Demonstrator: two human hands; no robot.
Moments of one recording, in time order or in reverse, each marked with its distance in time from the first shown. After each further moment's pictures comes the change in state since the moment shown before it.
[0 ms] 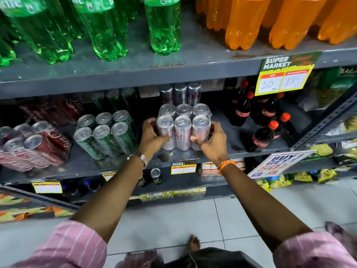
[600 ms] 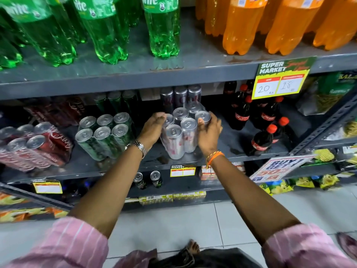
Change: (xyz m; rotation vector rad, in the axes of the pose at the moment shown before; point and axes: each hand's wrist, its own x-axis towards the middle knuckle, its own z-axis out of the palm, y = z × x) left_hand 0.022 0.032 -0.002 -0.048 -0.143 -0.020; right_hand 0.023 -0.035 0.019 0.094 0.120 0.084
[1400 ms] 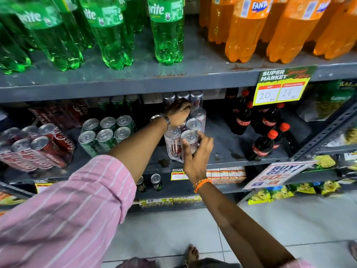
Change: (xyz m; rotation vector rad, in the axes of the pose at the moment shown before) left_hand 0.050 0.071 0.041 0.691 -0.222 0.167; right_hand -0.077 0.005 0.018 0.134 0.054 -0.226
